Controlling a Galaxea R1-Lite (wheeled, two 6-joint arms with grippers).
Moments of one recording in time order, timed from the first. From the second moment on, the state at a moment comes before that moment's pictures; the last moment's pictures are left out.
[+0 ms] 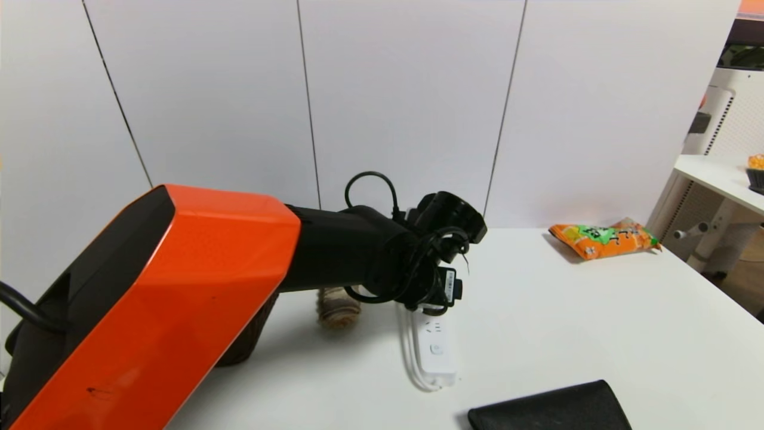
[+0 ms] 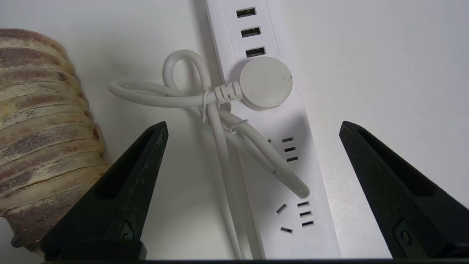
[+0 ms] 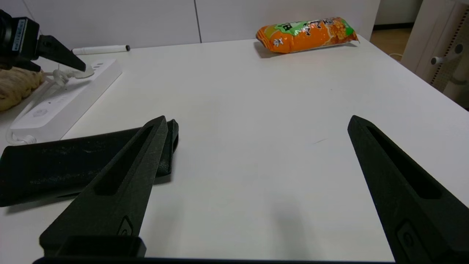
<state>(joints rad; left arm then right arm) -0.87 2.27 -1.80 0.38 0.36 -0.52 0.00 0.00 0.00 -0.01 -0.03 0.06</state>
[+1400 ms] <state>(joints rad) -0.87 2.35 -1.80 0.40 0.36 -0.52 0.00 0.00 0.00 -0.01 -0.03 0.06</state>
